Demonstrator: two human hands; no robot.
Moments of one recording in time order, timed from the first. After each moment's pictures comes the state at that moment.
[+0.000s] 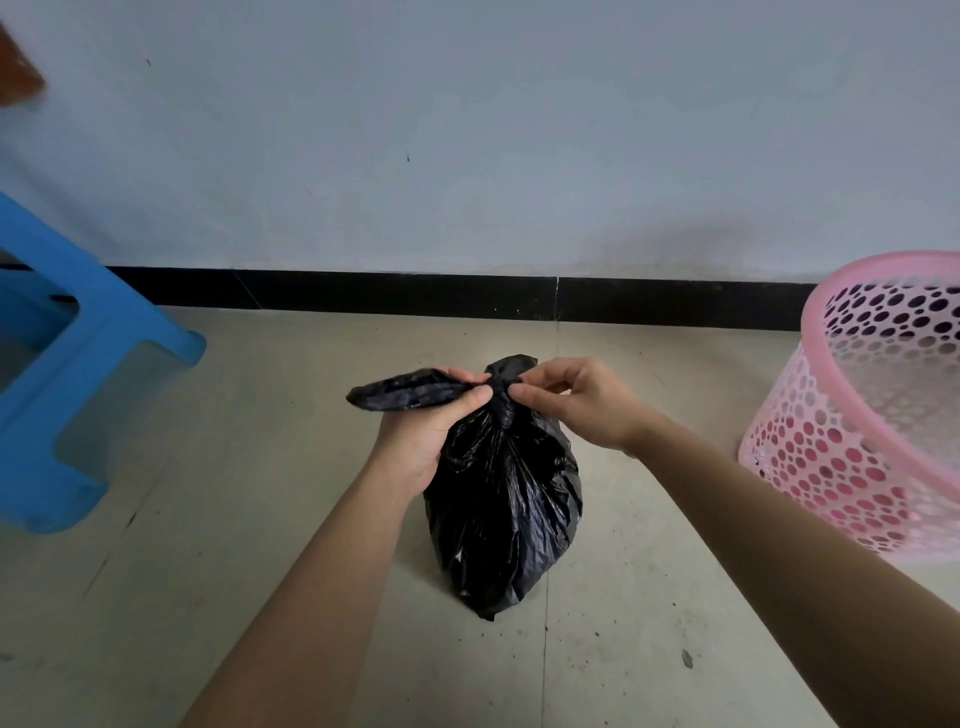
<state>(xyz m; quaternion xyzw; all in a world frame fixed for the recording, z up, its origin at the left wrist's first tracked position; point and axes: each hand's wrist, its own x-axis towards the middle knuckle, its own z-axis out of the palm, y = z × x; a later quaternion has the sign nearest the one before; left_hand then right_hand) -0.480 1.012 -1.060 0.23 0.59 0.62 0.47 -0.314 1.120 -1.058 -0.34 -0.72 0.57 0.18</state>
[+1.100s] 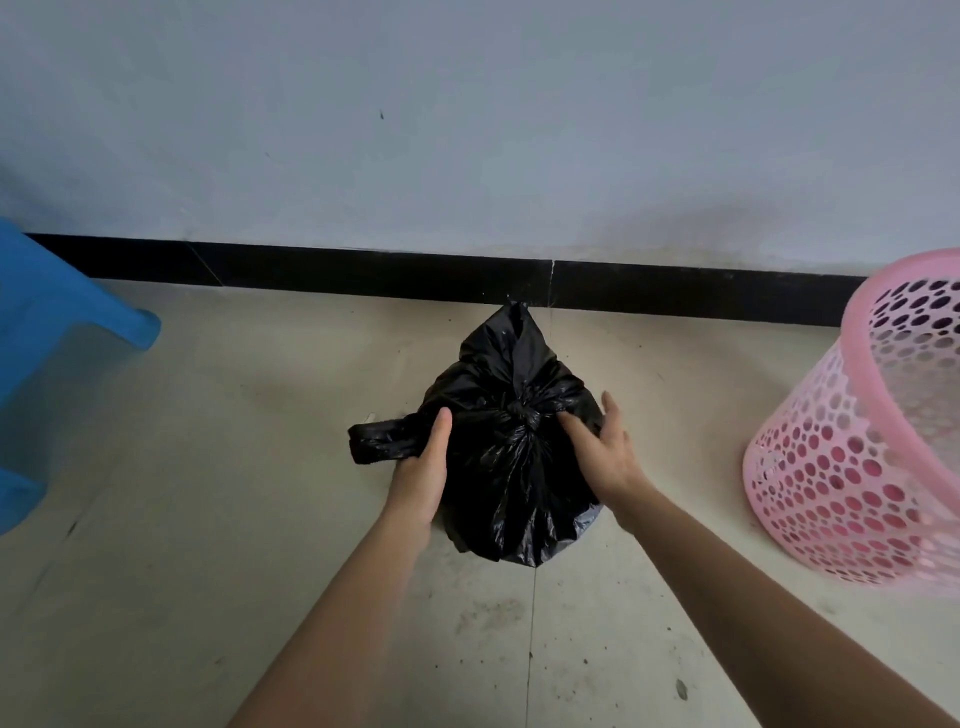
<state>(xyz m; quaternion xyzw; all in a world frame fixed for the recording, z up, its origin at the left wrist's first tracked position) -0.474 1.026 -1.141 0.03 0.75 0.44 0.49 -0.300 1.124 -1.158 -0.60 -0.53 0.58 0.15</state>
